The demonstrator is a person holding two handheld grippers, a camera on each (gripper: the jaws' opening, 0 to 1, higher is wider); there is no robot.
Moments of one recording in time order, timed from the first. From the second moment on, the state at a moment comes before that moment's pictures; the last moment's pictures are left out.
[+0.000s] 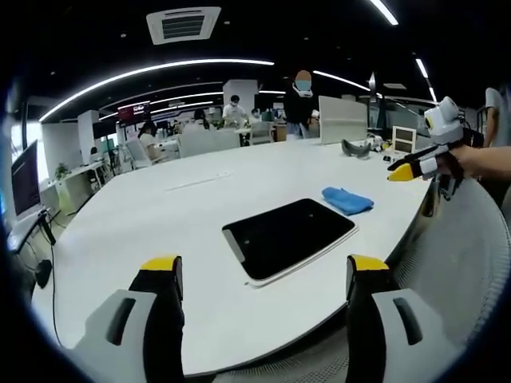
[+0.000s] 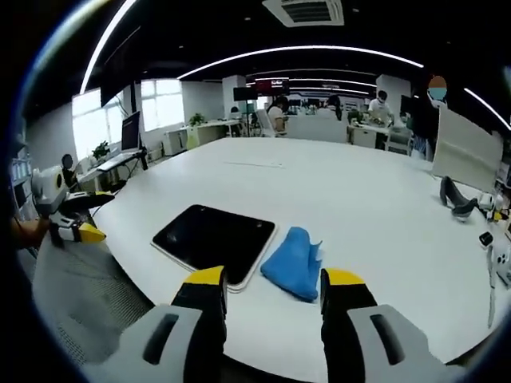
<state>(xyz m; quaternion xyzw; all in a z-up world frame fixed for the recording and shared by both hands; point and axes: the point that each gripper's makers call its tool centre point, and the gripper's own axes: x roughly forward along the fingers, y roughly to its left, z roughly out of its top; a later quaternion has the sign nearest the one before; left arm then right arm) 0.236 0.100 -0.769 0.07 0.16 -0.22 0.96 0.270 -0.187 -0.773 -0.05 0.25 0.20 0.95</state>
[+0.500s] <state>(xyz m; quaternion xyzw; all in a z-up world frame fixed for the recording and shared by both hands) 0.235 0.101 -0.769 0.07 0.16 -0.22 0.96 0.309 -0.175 -0.790 -0.07 0.28 0.22 0.93</state>
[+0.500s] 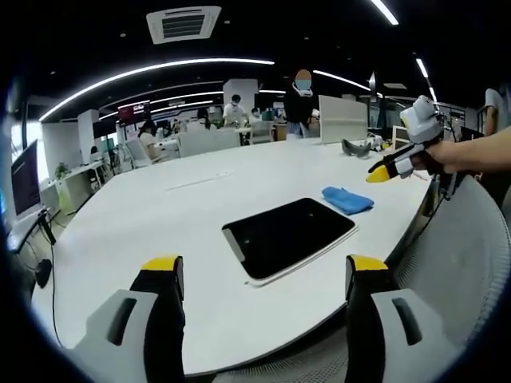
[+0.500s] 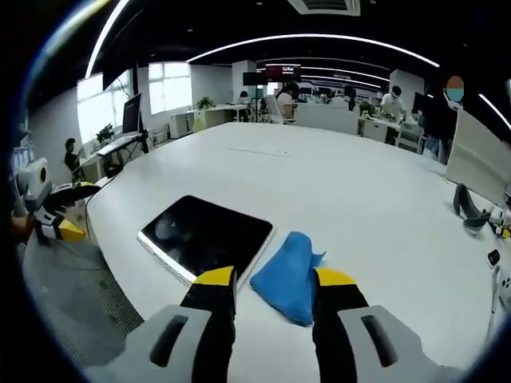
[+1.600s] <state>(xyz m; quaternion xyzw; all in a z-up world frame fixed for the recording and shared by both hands) 0.235 0.100 -0.771 0.07 0.16 -0.23 0.96 0.348 -0.179 -0.851 -0.07 0.37 0.19 0.91</state>
